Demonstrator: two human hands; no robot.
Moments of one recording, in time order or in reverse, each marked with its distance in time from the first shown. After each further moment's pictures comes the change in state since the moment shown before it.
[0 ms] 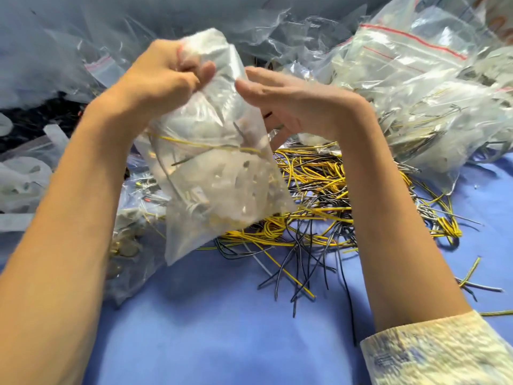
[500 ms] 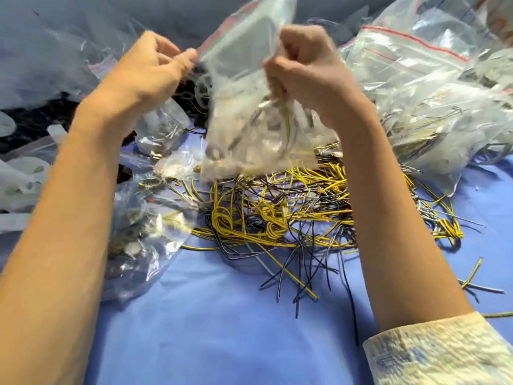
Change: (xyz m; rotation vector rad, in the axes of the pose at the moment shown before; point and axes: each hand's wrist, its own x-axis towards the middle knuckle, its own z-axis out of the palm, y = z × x) left_hand 0.010 -0.028 -0.010 -0.033 0.158 -0.189; right_hand 0.012 -0.009 -0.004 -0.284 0.759 -0.190
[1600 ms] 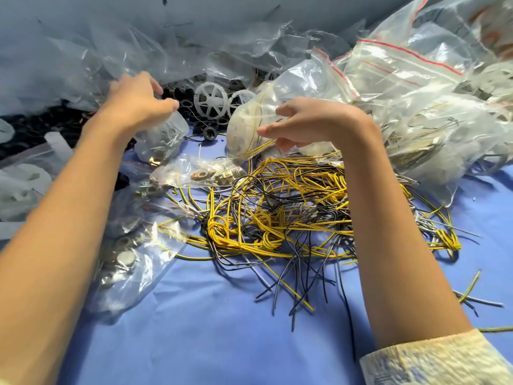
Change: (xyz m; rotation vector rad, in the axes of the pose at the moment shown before) left_hand 0.035 -0.051 0.002 0.474 -0.027 -0.159; right_hand 0.001 0.024 -0.007 -0.444 -0.534 0.308
